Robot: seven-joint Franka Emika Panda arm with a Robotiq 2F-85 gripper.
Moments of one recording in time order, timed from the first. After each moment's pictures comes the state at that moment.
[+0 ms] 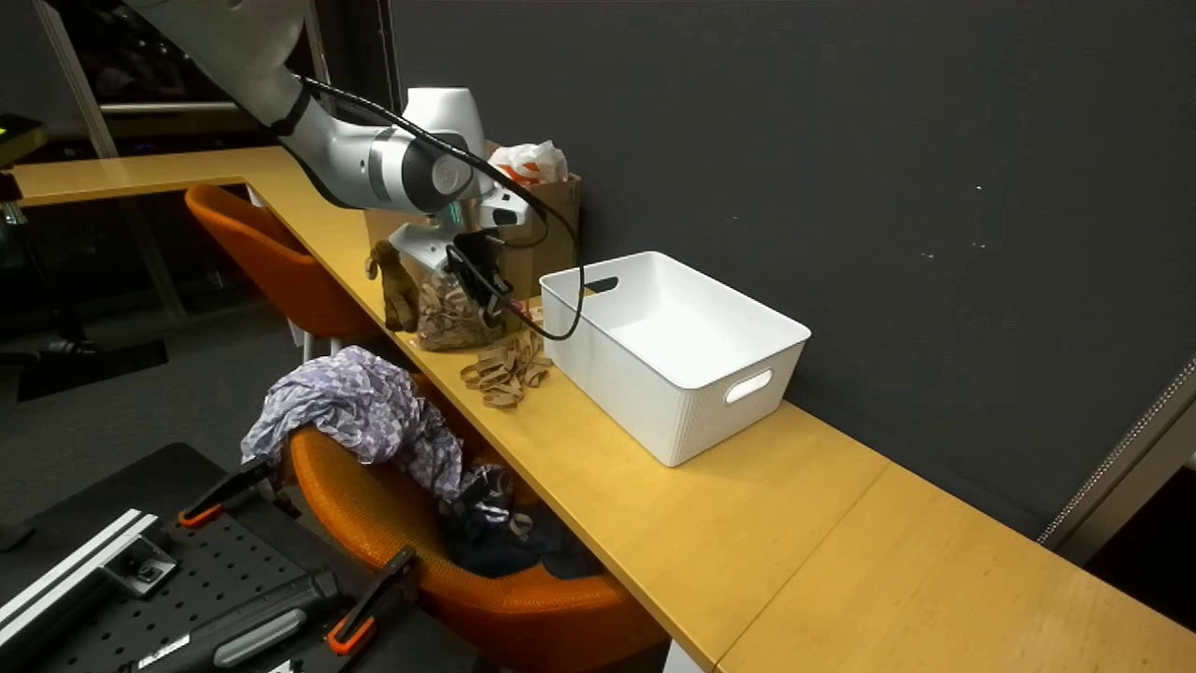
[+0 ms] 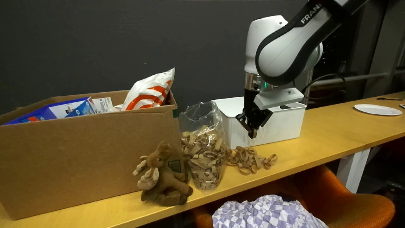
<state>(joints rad) 0.16 0.59 -0.09 -1.77 -0.09 2.50 0.41</state>
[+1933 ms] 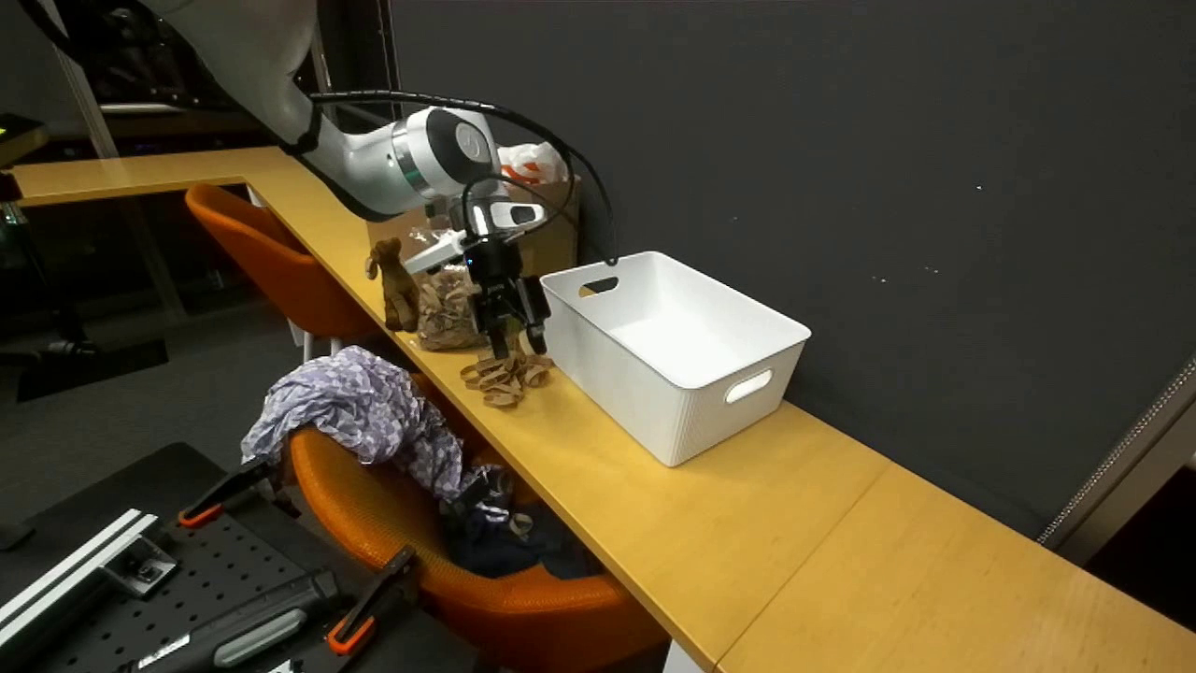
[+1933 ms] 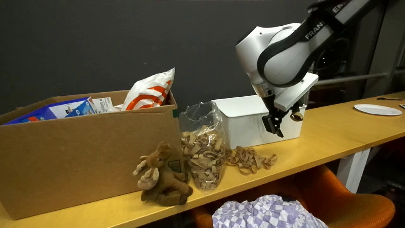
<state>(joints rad) 0.21 0.64 -0.17 -1.65 -0.45 2.00 0.51</state>
